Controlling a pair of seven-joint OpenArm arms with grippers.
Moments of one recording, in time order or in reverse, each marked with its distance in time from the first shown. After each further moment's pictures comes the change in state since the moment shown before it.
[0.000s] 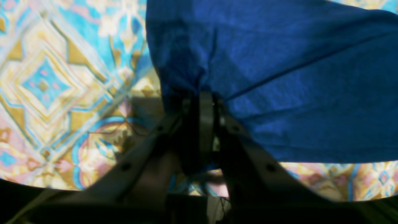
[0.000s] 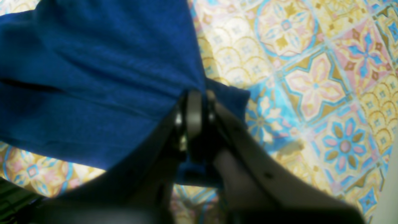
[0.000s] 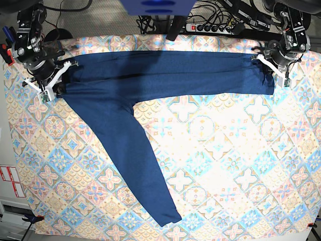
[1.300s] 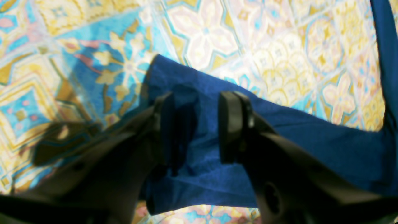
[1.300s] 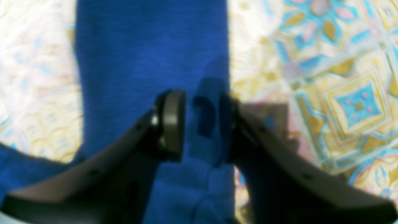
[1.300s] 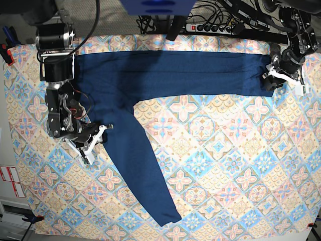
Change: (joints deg) left arm -1.9 0.1 -6.7 -0.3 -22.9 0.7 0.2; right arm 46.4 -6.7 -21.1 -46.4 -1.0 -0.6 -6.4
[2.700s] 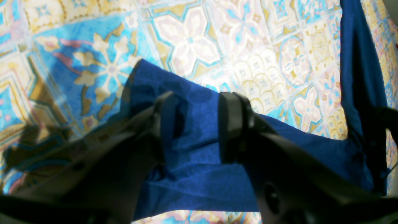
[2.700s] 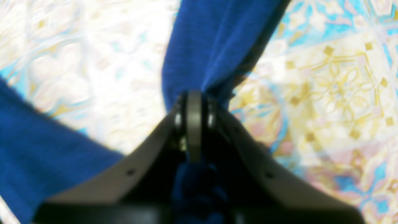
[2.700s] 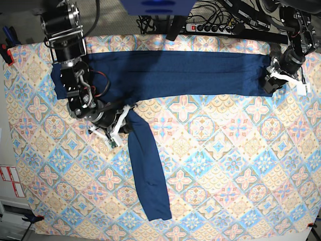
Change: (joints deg) left arm 0.2 0.1 -0.2 0.0 -6.8 0.2 0.0; right arm -12.9 -1.0 -10.9 16.3 0.8 0.2 11.0
